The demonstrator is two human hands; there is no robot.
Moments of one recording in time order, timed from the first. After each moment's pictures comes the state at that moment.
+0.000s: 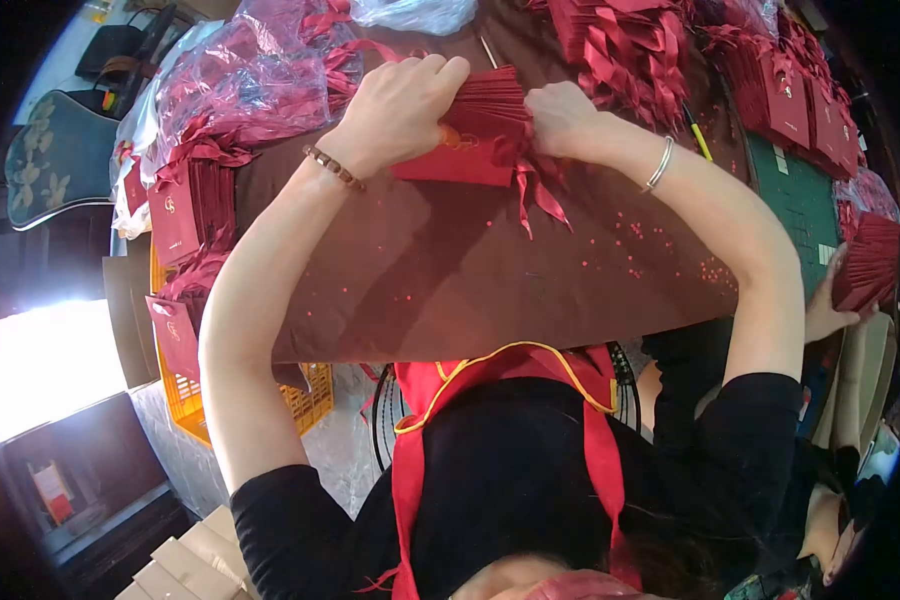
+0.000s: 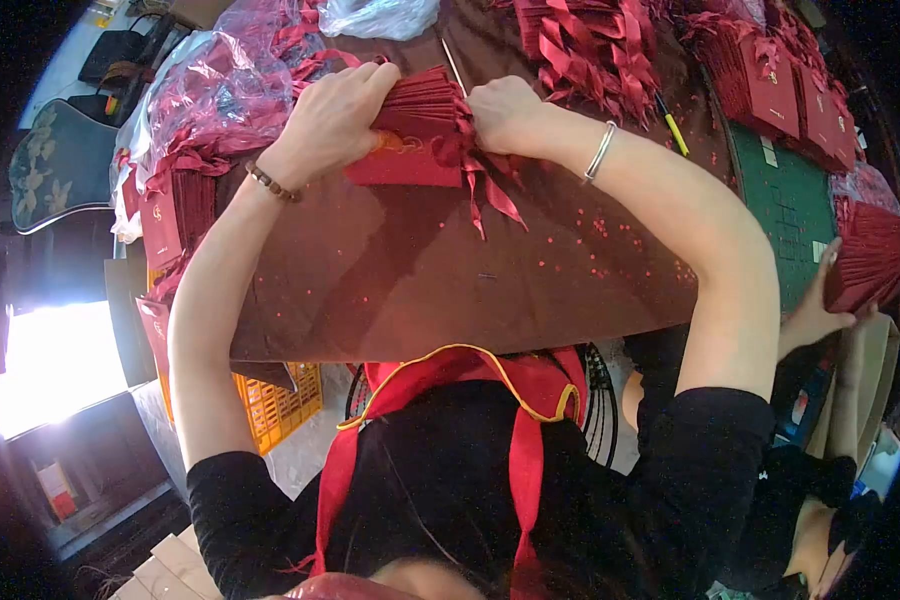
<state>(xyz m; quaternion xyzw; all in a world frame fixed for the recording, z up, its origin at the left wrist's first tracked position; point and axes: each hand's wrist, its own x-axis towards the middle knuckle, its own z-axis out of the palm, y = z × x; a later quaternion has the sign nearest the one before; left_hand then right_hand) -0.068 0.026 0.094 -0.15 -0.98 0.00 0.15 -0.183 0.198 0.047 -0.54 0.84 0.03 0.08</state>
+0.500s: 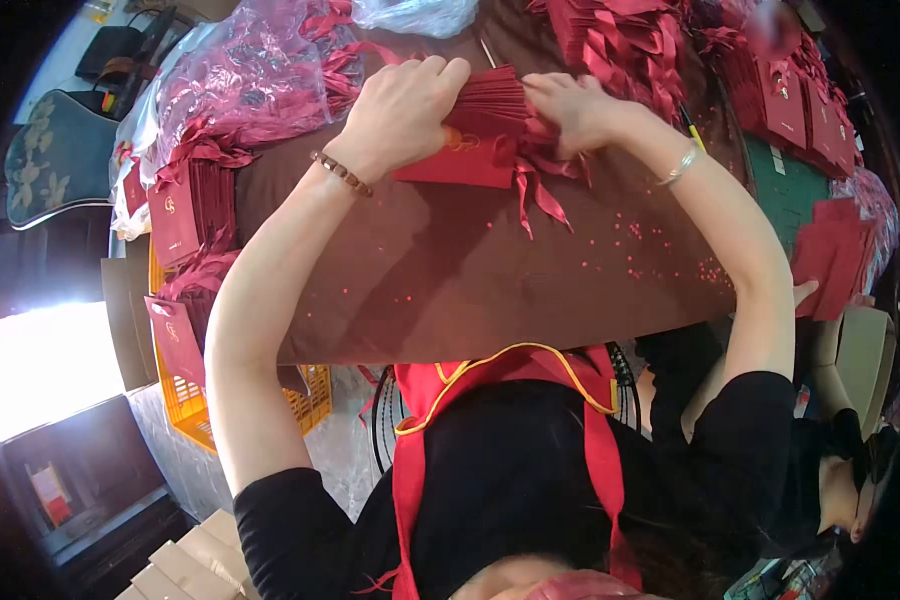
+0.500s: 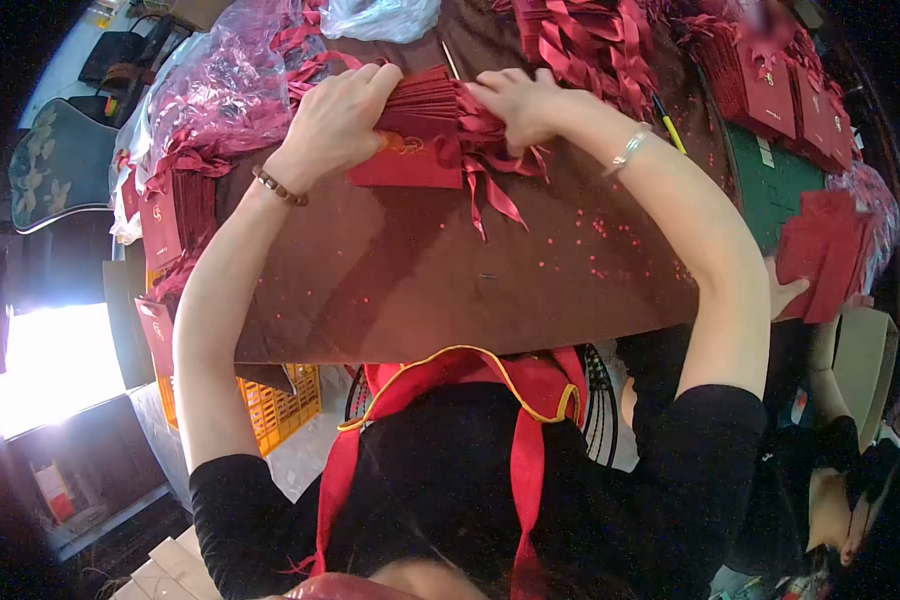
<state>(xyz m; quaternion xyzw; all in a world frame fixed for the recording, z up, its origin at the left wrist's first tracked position) -0.067 0.030 0.091 -0.13 -0.98 0.00 0.18 -0.205 0.219 0.045 -0.55 0.82 0.09 0.11</state>
